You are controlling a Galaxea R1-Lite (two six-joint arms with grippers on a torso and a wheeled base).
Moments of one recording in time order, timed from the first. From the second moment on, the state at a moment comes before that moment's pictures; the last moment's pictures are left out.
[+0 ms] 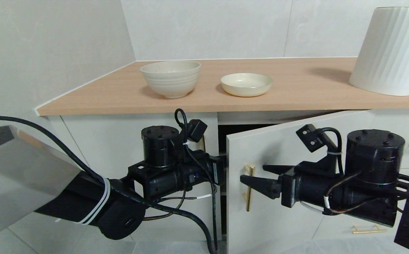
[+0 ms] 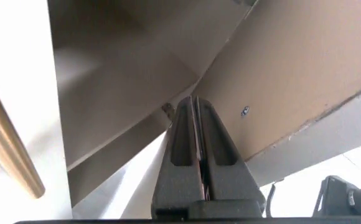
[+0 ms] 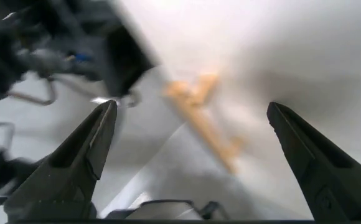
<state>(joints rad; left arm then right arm) -0.66 1.98 -0.84 -0.95 -0.37 -0.34 0.62 1.68 -0.60 -0.89 0.23 0.31</state>
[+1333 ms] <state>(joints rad) -0.69 1.97 -0.76 -1.08 -0.32 -0.34 0.76 1.36 -0.19 -0.86 -0.02 0.25</state>
